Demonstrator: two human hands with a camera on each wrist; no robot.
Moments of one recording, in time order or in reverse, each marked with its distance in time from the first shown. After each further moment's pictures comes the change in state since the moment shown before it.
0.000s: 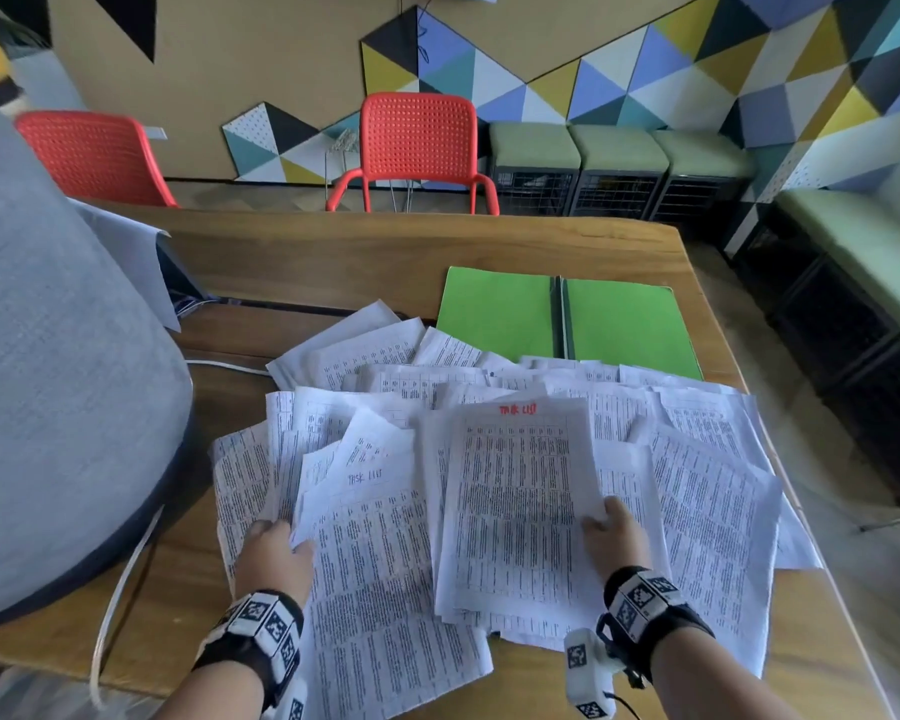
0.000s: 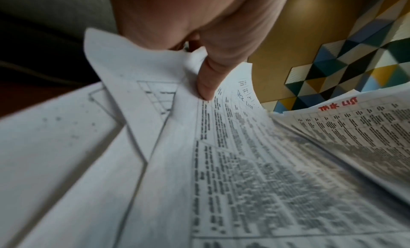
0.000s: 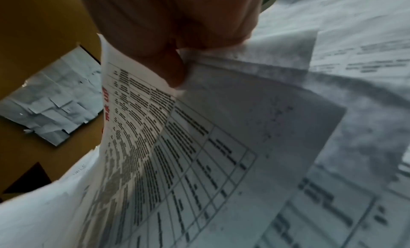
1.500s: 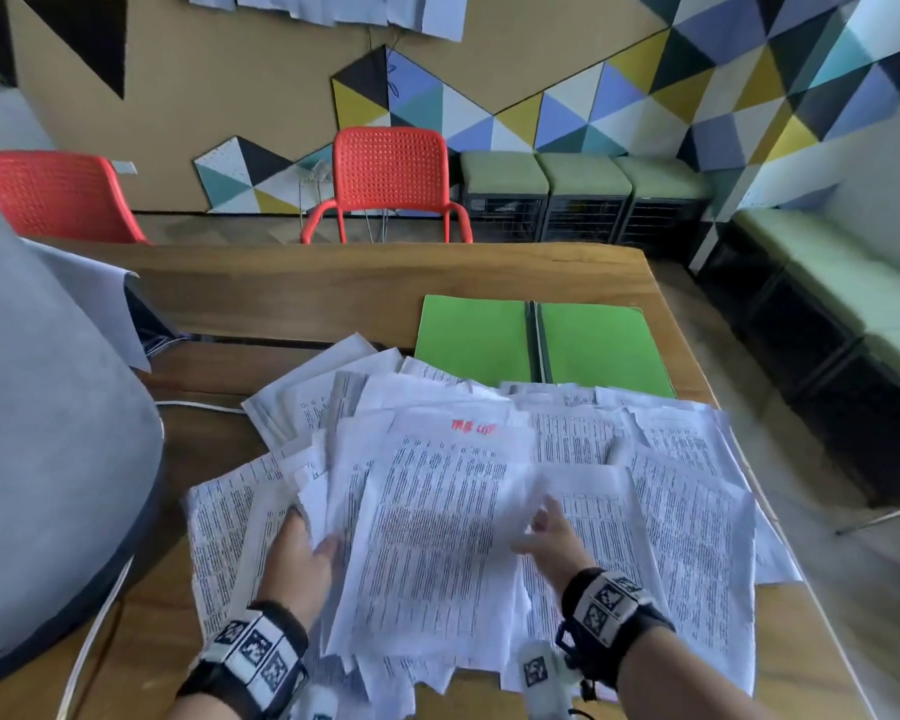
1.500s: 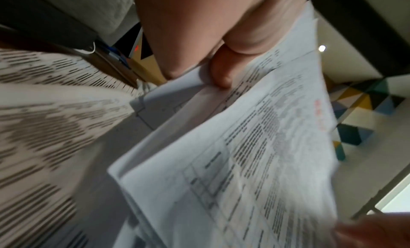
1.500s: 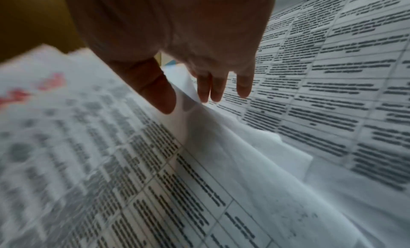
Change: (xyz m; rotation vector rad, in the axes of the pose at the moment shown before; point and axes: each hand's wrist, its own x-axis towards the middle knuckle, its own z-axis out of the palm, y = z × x) left_hand -0.009 0.068 -0.025 -0.641 -0.115 0.194; right_hand -0.013 -0.054 0.009 0.608 -0.372 0.009
